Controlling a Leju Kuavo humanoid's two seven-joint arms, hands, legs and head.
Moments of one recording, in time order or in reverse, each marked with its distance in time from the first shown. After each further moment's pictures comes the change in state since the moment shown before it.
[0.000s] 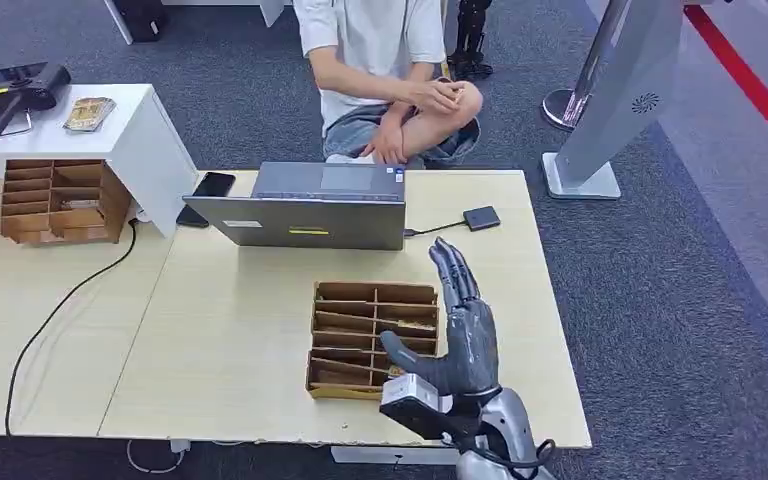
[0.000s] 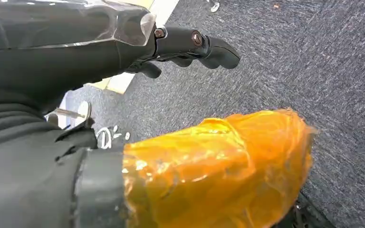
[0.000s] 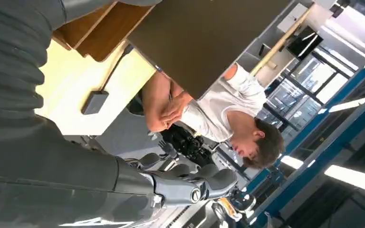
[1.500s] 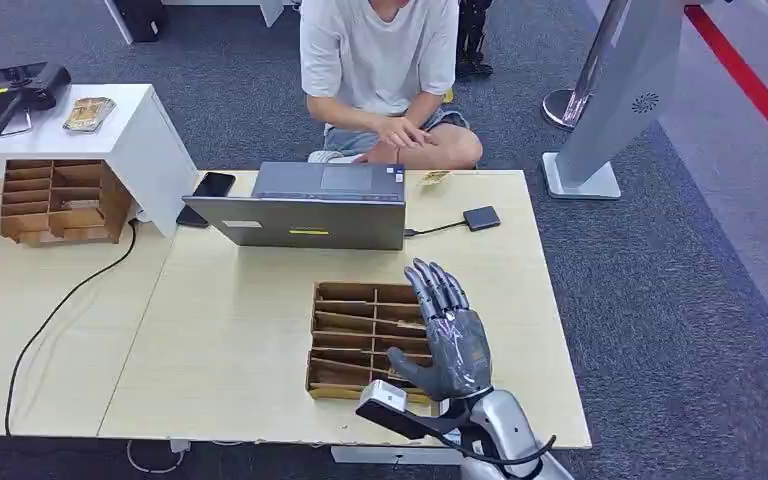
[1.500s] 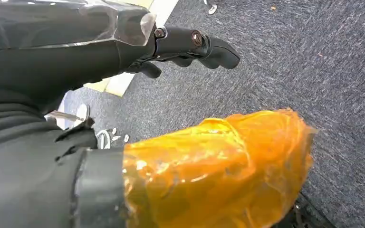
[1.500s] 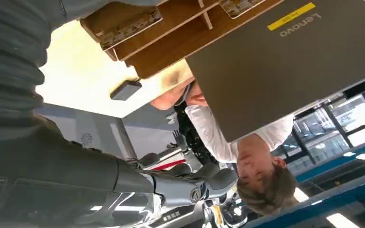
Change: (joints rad) left arm 0.000 0.002 0.000 0.000 -0.017 -0.006 0.000; right arm -0.029 -0.043 0.029 0.096 0.276 0.096 0.189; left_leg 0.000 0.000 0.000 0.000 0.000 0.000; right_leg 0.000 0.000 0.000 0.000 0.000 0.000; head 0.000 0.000
